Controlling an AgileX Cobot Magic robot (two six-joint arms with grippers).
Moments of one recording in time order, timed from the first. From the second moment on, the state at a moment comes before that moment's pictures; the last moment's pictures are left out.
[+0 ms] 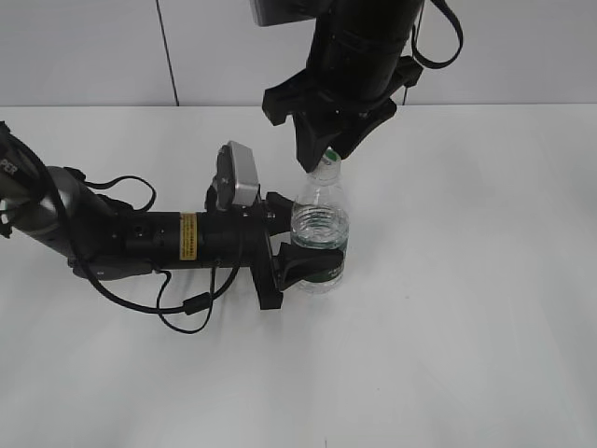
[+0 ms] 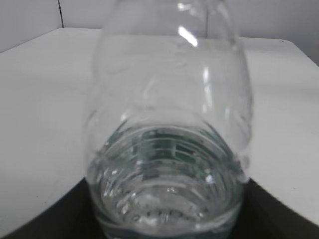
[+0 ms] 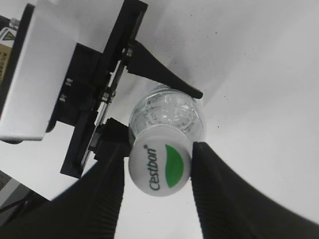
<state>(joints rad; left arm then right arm) -0.39 2.31 -1.06 1.14 -1.15 -0.38 0.64 2.00 -1.81 0.14 1.22 -0.09</state>
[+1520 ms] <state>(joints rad) -0.39 2.31 -1.06 1.14 -1.15 -0.38 0.64 2.02 -1.81 0.12 1.22 -0.60</state>
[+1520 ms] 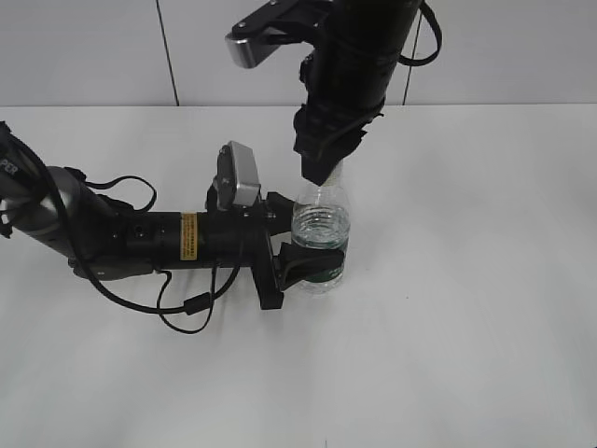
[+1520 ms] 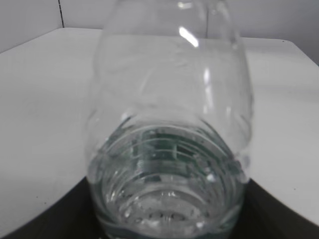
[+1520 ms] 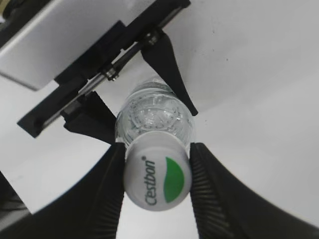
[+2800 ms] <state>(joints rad) -0.39 2.31 -1.06 1.14 -1.14 -0.38 0.64 2.01 -1.92 0.17 1.22 -1.16</state>
